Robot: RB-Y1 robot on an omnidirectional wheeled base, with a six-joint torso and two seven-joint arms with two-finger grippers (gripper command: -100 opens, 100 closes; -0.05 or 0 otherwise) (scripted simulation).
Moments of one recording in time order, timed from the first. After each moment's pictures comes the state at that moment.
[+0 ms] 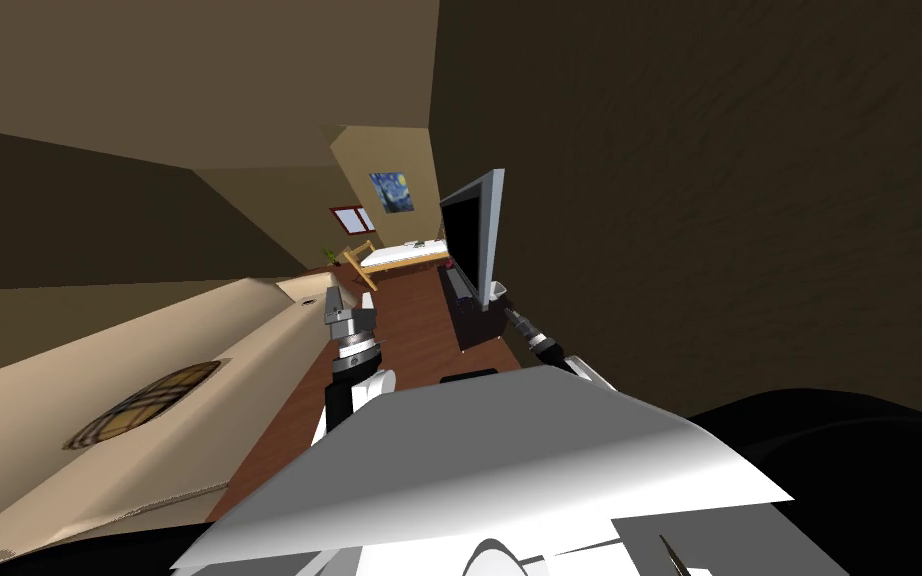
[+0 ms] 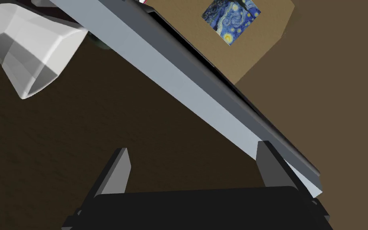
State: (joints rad) left arm 0.51 0.05 0.03 -2.32 0.10 -0.46 -0.03; right arm 0.53 -0.42 0.09 -1.87 0.29 -0.42 0.17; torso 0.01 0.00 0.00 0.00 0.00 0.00
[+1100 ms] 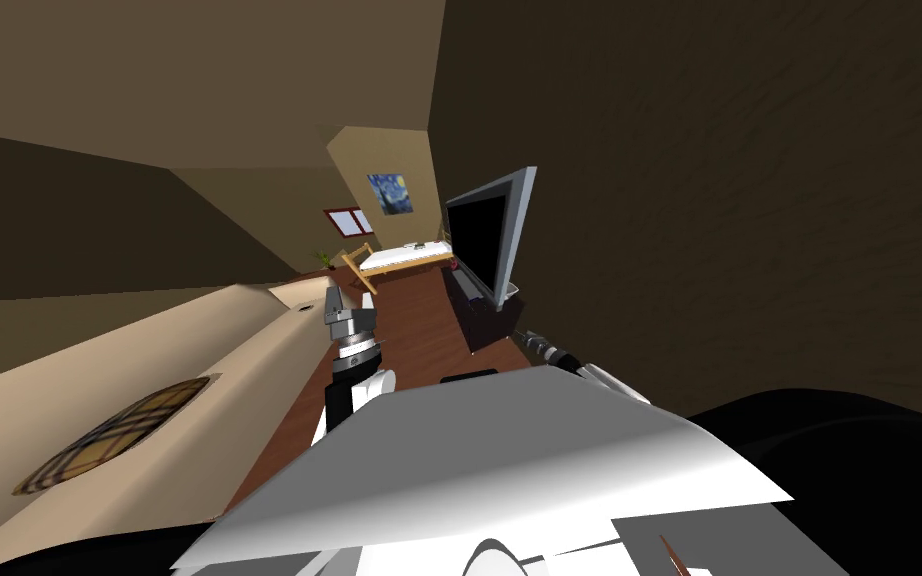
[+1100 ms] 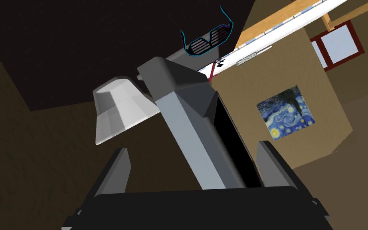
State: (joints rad) left arm 0.51 0.05 0.03 -2.32 0.10 -0.46 -0.03; right arm 0.55 -0.63 0.14 -1.65 0.45 -0.29 0.19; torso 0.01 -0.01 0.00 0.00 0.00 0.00
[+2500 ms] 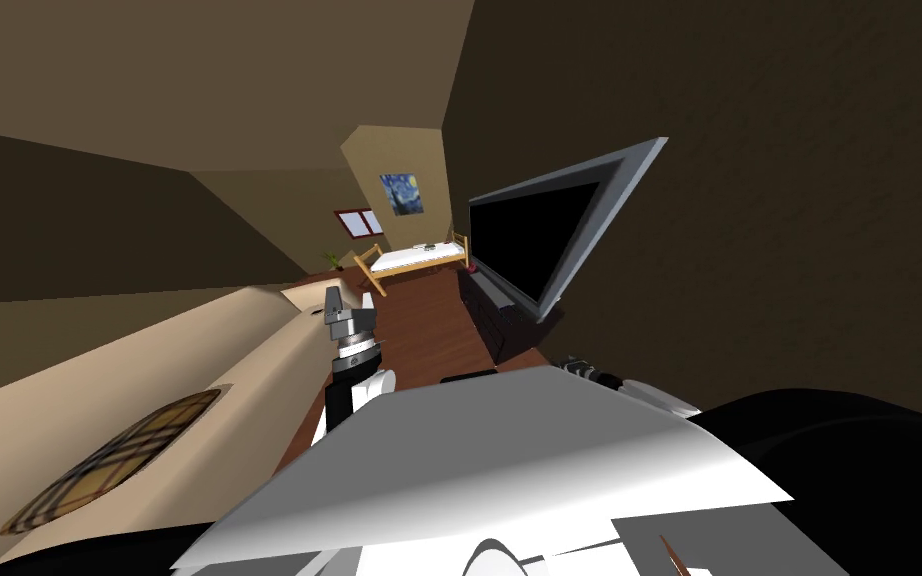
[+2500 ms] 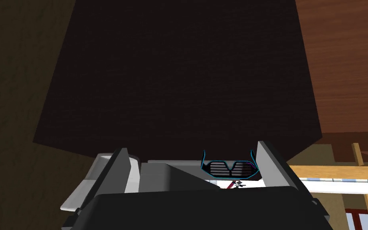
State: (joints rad) left arm 0.51 0.05 0.03 -2.32 0.10 -0.46 -0.03; right arm 0.55 -0.87 0.22 -1.28 0.63 -0.19 0.24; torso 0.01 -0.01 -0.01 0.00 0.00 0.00
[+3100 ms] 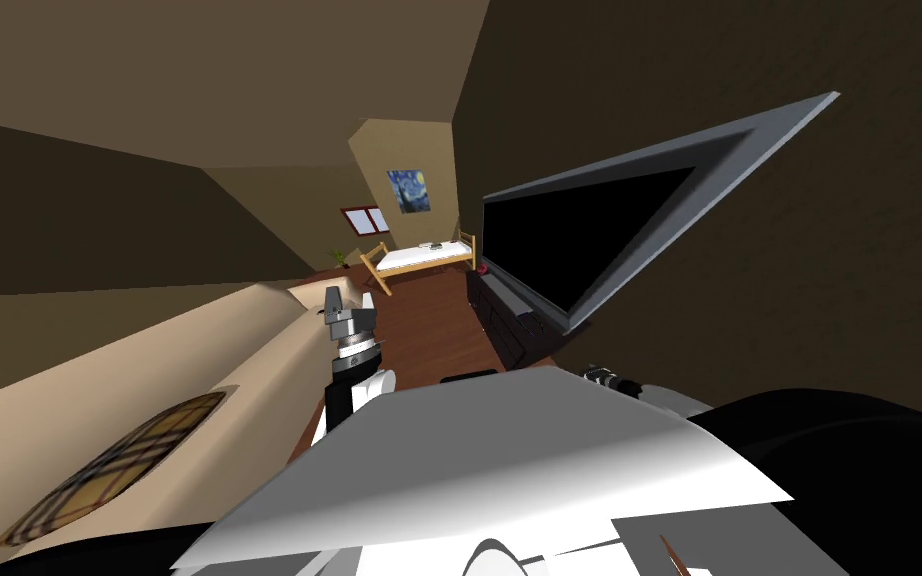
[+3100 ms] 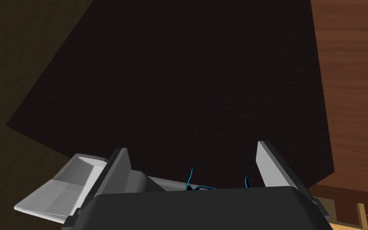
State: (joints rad) left arm 0.51 0.05 0.03 -2.32 0.10 -0.46 -0.03; right arm 0.53 -0.94 0.26 -1.13 0.68 -0.17 0.25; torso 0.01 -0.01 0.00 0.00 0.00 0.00
